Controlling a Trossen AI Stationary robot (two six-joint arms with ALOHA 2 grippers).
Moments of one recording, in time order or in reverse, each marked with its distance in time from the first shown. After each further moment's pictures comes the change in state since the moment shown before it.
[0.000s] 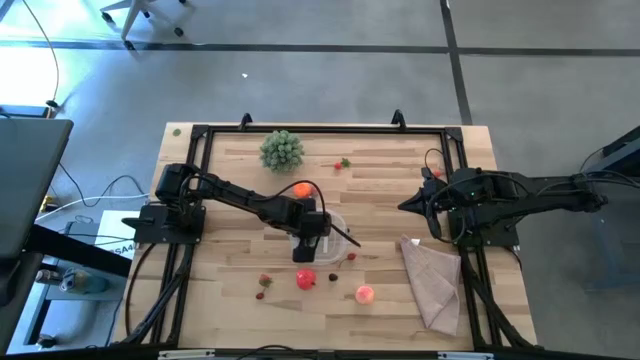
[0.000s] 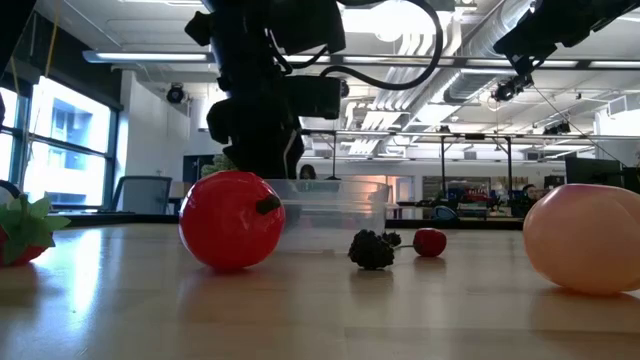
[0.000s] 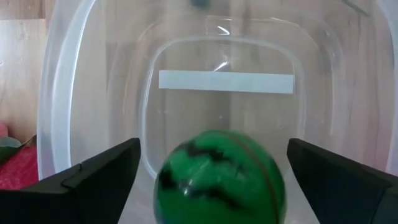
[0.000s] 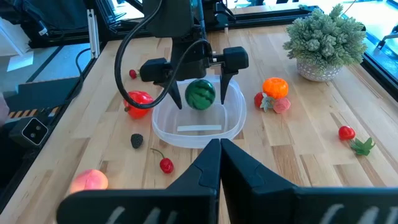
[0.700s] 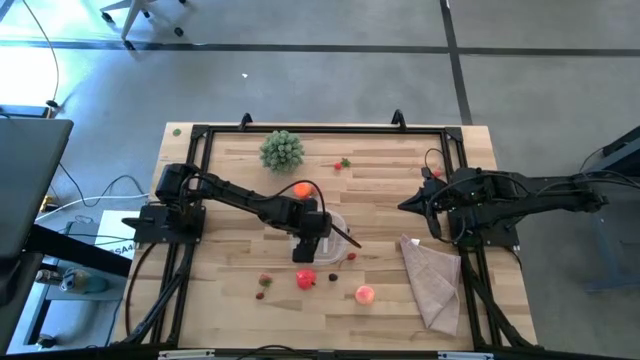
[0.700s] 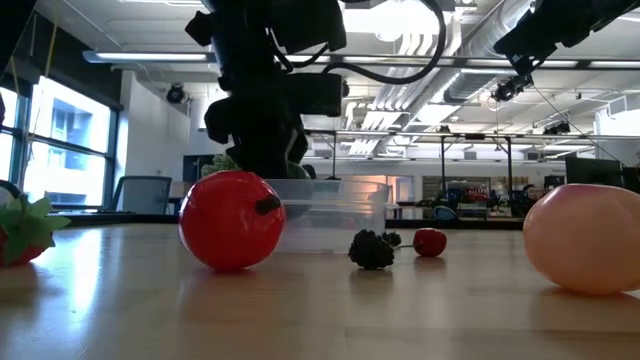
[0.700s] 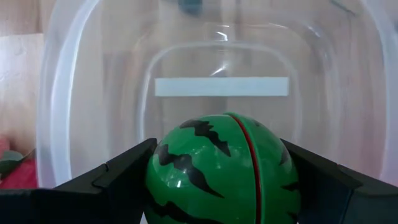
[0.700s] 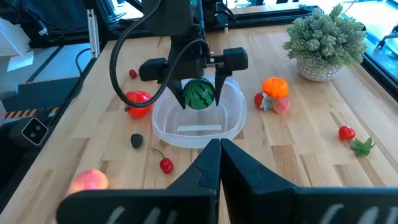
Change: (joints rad) left arm 0.000 0.000 0.000 0.015 0.004 0.045; right arm 0.000 0.000 0.000 0.000 0.000 0.000
